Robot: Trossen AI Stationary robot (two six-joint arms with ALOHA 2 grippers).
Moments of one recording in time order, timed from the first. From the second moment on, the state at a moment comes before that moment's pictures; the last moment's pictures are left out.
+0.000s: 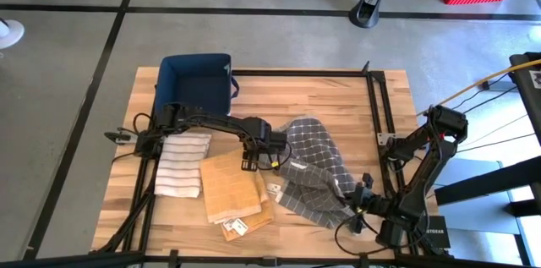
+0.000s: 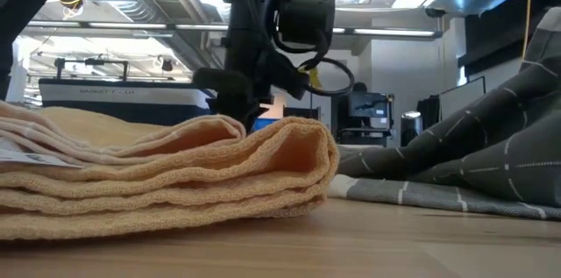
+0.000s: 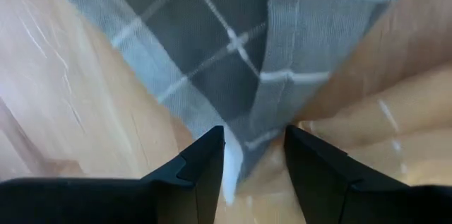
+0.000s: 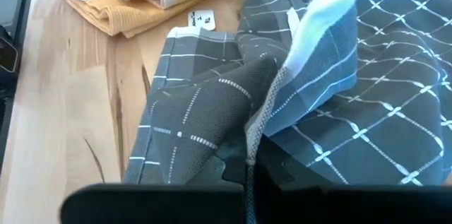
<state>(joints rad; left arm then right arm) -0.01 2.14 1.64 -1.12 -0.14 0.11 1.17 1.55 0.83 -0.74 0.92 1.54</state>
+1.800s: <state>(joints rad) -0.56 1.53 1.19 -0.93 -0.49 -0.83 1.04 1.45 0.81 -0.38 0.79 1.06</state>
